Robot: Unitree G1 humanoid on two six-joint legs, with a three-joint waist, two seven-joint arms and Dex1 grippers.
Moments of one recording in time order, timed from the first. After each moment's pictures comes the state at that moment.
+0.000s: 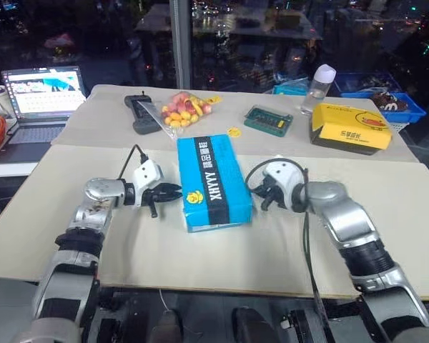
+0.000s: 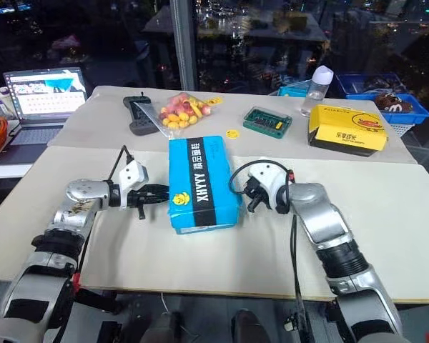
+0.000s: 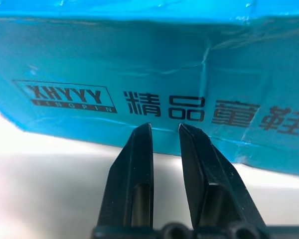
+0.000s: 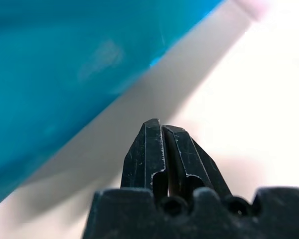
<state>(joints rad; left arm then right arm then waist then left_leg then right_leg) -0.75 0.54 -0.09 0.66 -0.08 -0.08 -1.19 -0.62 -0.55 0.18 -0.11 0.07 0.81 0.72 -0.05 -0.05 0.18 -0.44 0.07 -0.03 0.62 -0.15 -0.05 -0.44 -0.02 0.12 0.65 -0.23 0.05</state>
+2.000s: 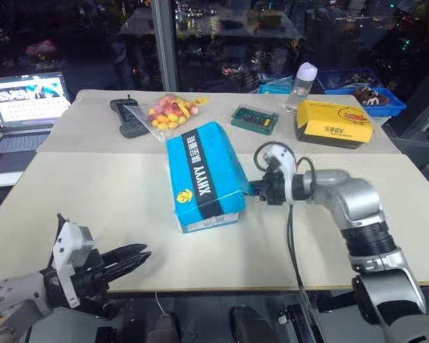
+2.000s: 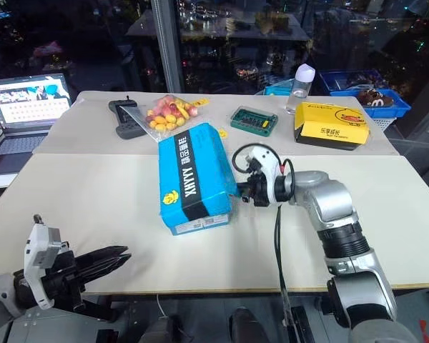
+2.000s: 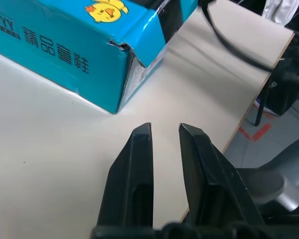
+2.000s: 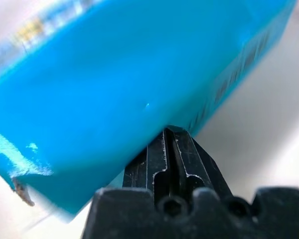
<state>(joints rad) 0.43 0.75 0.50 -0.67 -0.80 0.59 -0.92 -0.80 -0.52 0.10 0.02 0.40 0.95 0.94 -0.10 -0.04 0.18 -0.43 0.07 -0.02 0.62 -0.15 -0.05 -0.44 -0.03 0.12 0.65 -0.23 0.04</state>
